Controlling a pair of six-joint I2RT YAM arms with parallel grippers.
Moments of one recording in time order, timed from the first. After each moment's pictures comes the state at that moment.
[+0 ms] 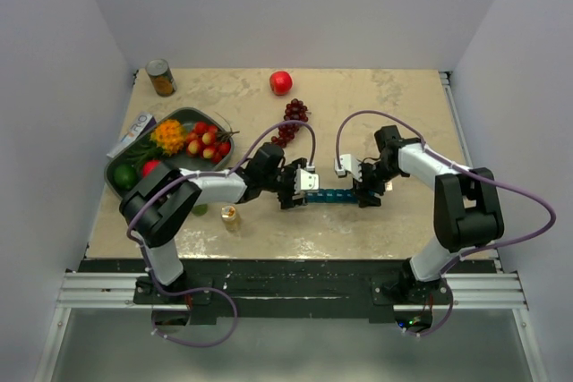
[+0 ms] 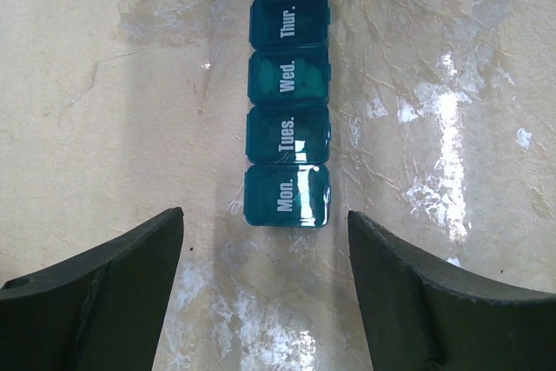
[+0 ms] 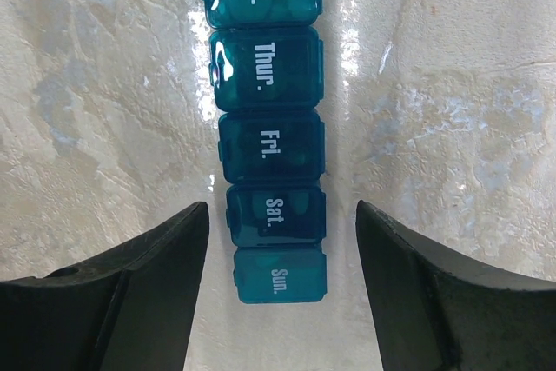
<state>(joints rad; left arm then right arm) -0.73 1.78 0.87 0.25 0.56 0.69 0.18 1.64 0.96 -0.76 -0.52 -1.27</state>
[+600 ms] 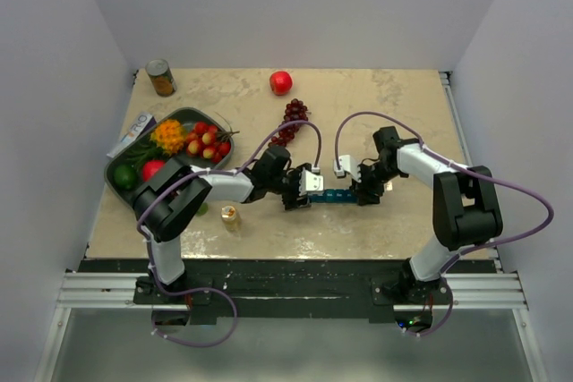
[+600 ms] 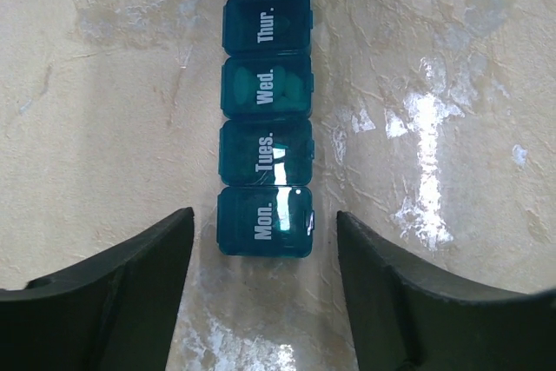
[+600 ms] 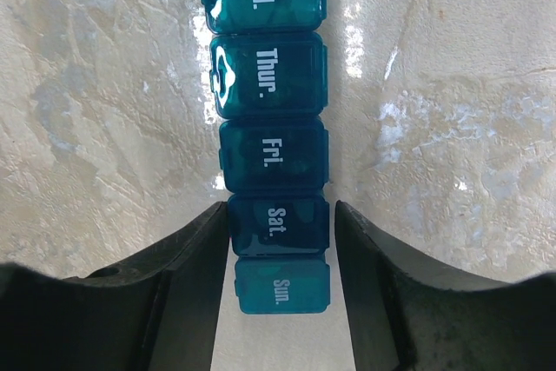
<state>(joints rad) -0.75 1.85 0.91 0.25 0.57 0.65 0.18 1.65 0.96 -0.75 -0.52 -1.27</state>
